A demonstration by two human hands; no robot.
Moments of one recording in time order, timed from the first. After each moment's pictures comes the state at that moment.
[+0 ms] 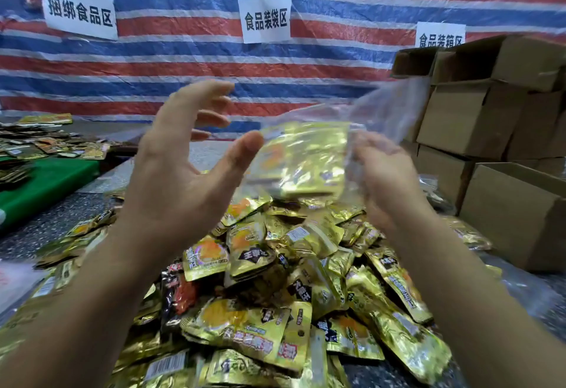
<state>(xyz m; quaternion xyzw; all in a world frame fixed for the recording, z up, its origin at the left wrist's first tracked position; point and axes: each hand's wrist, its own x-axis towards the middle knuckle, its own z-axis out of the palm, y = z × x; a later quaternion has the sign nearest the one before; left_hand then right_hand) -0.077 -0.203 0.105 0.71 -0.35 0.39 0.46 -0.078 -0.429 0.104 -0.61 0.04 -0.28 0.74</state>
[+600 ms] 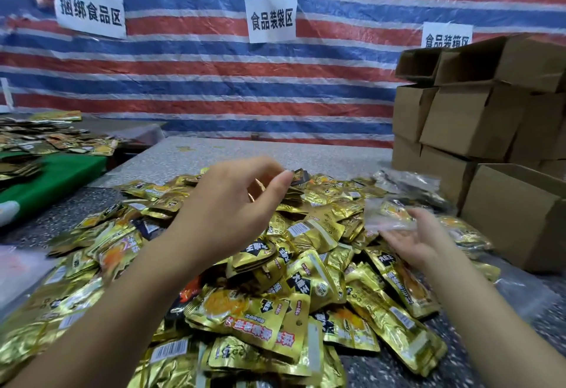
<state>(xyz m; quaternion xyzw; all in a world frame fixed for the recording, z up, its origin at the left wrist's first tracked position) -0.073 -0.228 0.078 0.80 -0.37 0.28 0.38 -0.066 -0.546 0.010 -0.36 0.24 -0.14 0.89</state>
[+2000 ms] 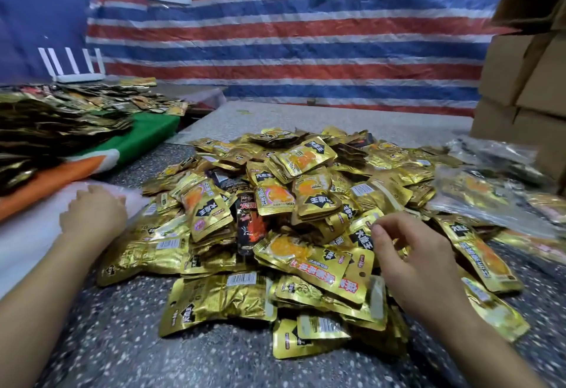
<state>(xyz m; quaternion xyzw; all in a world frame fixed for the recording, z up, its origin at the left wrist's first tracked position) 0.023 0.042 -0.061 0.94 0.29 0.14 0.13 -0.149 -0.398 -0.032 -0.87 -0.09 -0.31 0.38</state>
